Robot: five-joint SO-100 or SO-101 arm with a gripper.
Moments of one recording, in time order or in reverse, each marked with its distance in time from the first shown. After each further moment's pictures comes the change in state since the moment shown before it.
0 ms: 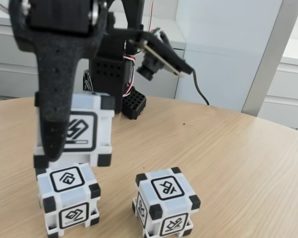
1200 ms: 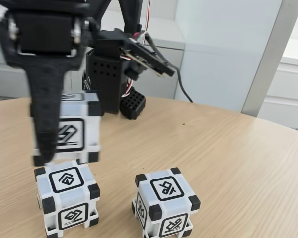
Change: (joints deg) arm 4.4 -3.7 0.0 6.2 -3.2
